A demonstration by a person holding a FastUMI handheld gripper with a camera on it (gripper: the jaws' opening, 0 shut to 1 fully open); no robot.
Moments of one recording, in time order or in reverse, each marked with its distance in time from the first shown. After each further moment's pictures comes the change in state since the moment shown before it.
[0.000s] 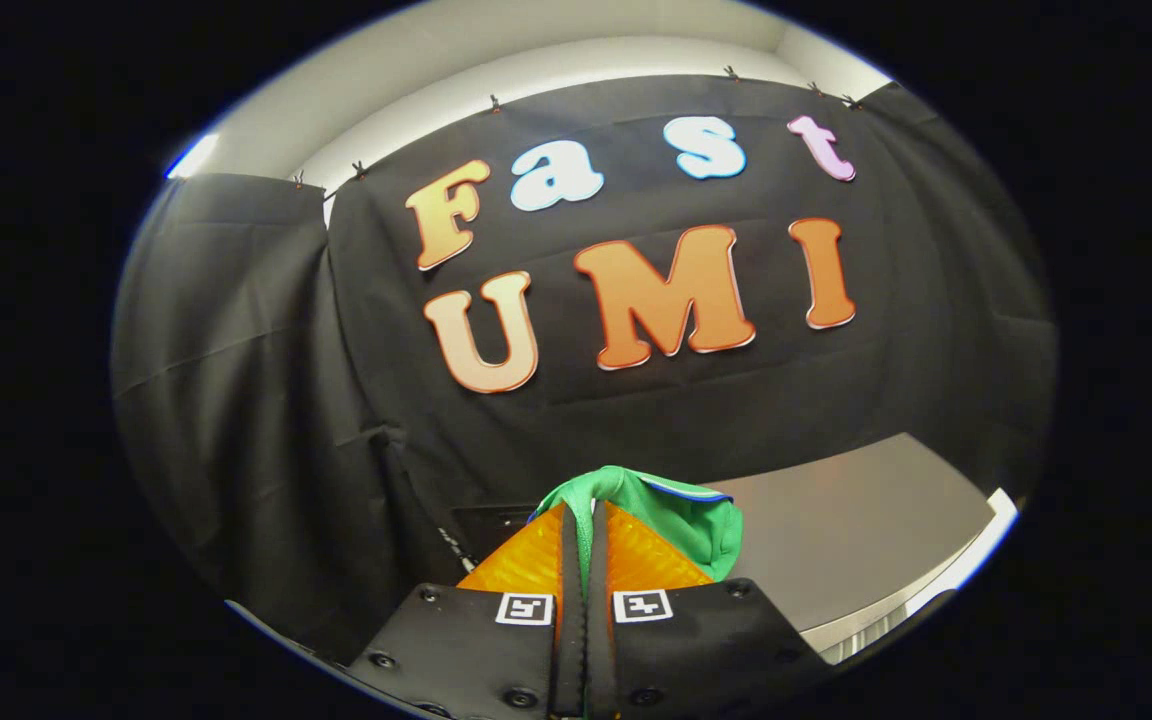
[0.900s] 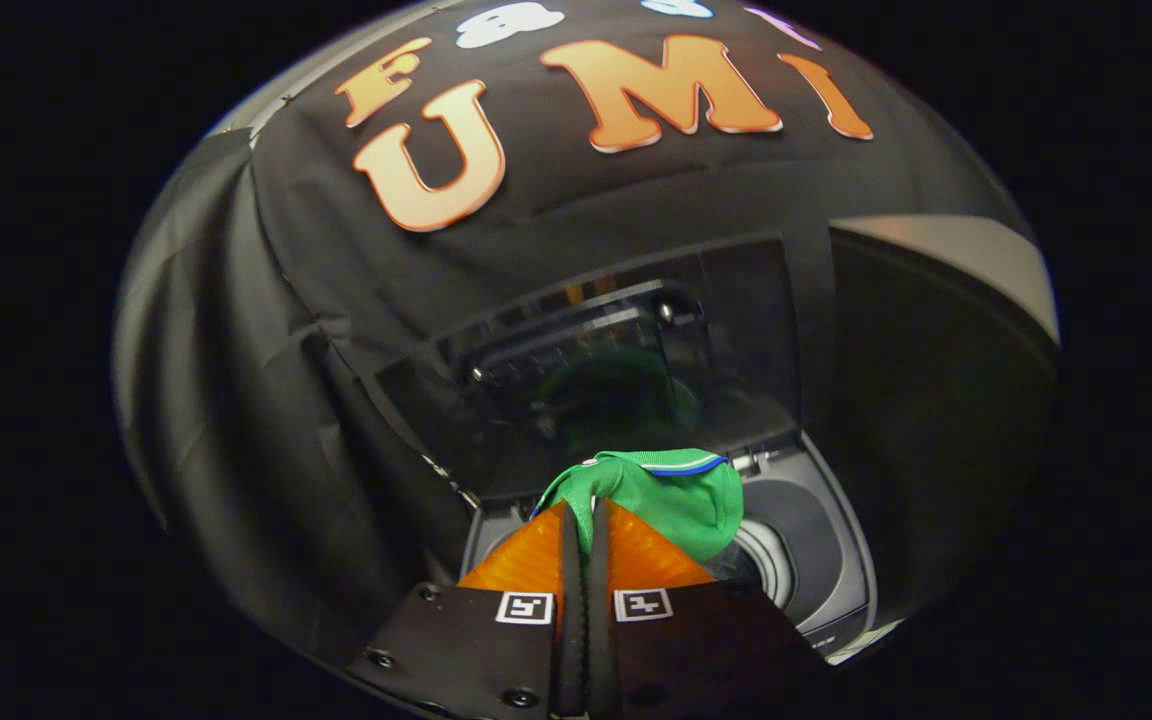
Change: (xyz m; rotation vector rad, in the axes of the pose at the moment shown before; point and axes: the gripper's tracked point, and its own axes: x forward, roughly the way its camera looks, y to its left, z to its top) arm 0.249 0.004 -0.282 0.171 0.301 -0.096
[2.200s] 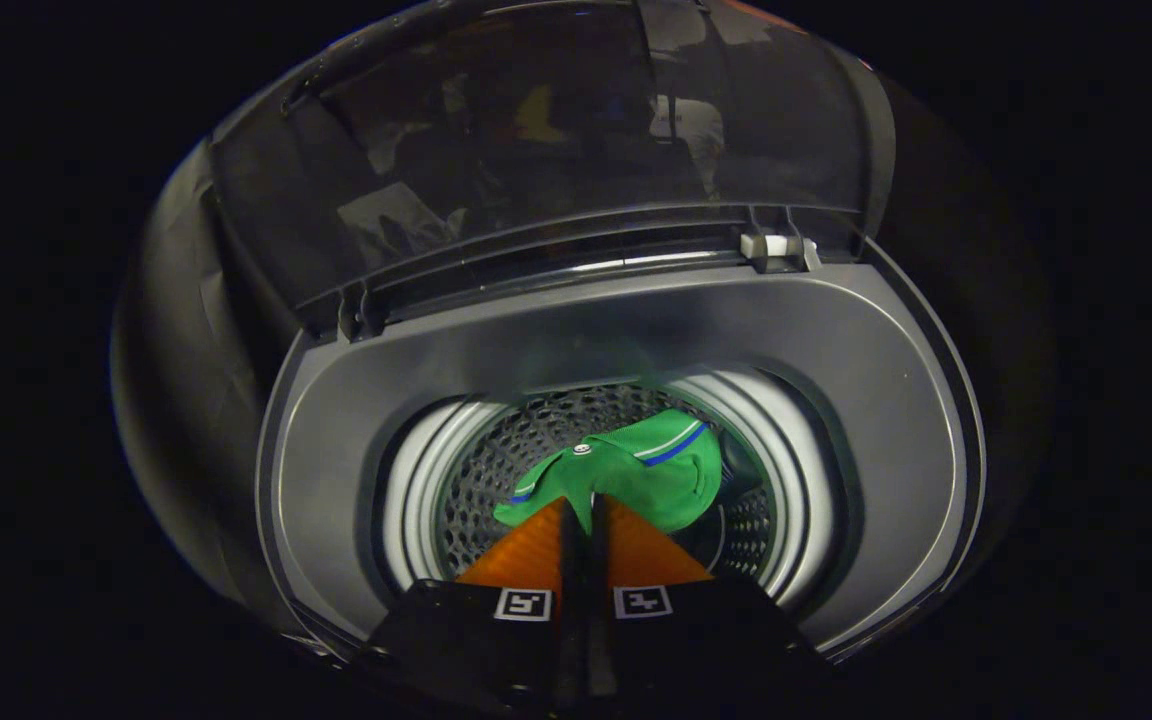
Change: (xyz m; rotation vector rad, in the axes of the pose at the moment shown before) arm 0.085 -0.073 -0.152 -0.099 0.432 -0.177
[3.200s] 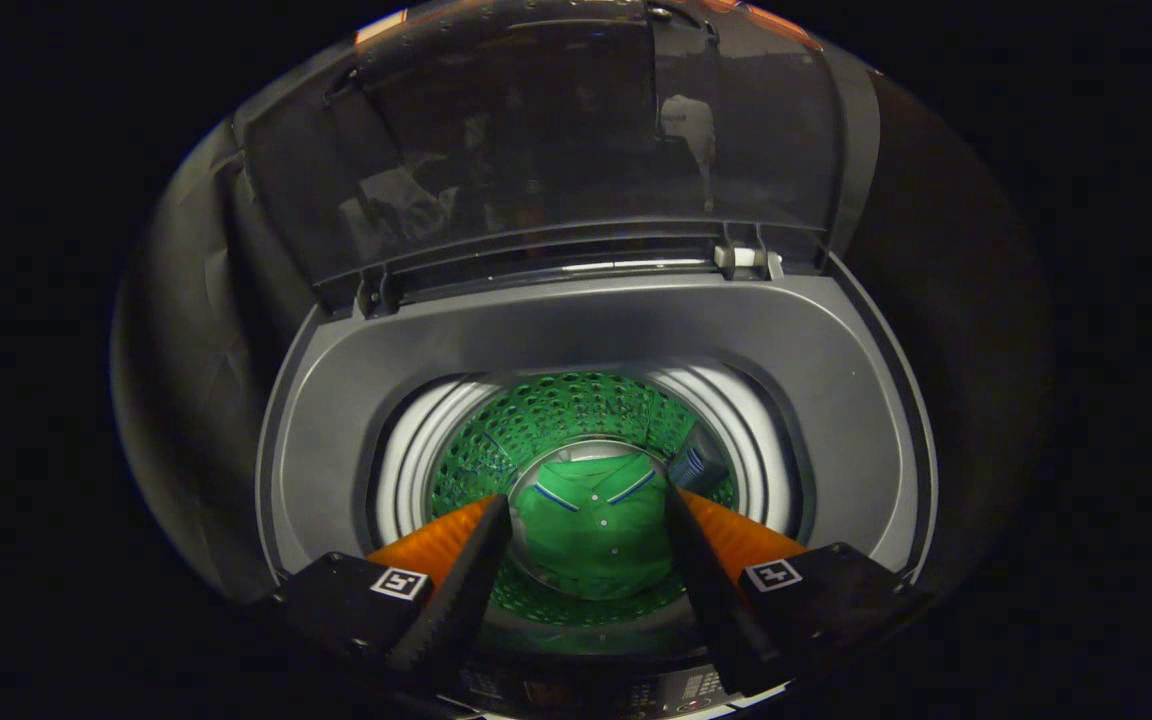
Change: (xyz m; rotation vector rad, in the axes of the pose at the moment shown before) arm -0.036 -0.005 0.000 -0.051 -0.049 -0.035
